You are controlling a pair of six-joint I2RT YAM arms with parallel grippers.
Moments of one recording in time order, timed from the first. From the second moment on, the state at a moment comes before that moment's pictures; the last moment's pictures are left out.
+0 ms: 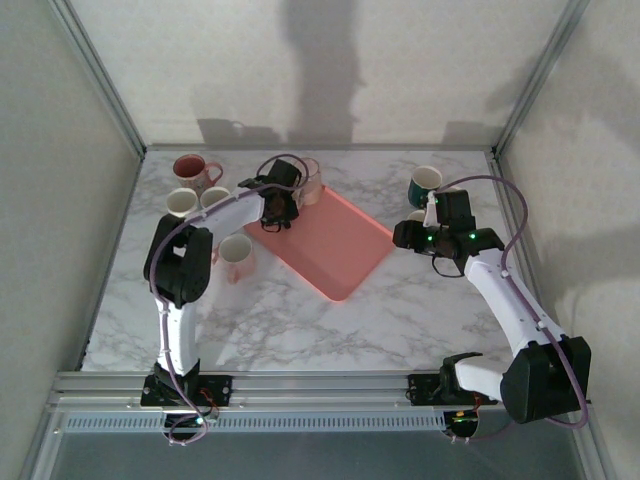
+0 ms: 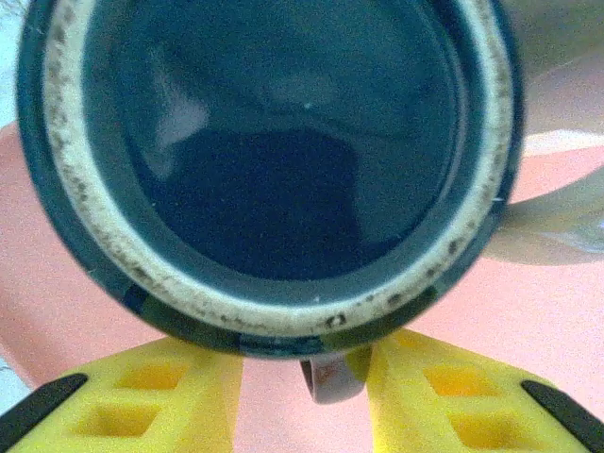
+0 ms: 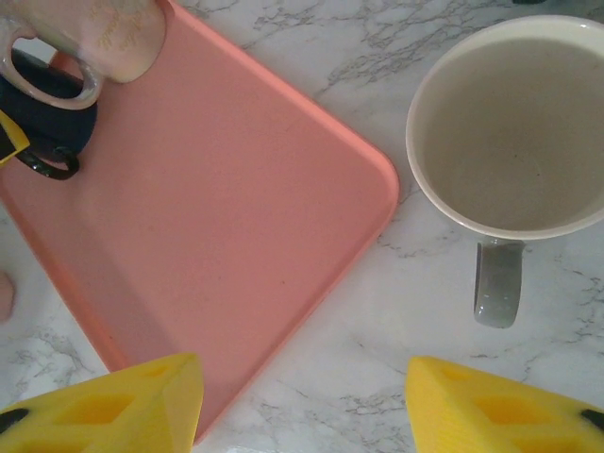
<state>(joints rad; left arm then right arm) -0.43 2.04 1.56 -0.63 -0.17 -0.72 0.23 1.20 0.97 -0.66 -0.21 0.35</state>
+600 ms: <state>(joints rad) -0.43 2.05 1.56 -0.65 -0.20 -0.71 0.22 1.17 0.97 -0.66 -0.21 0.35</state>
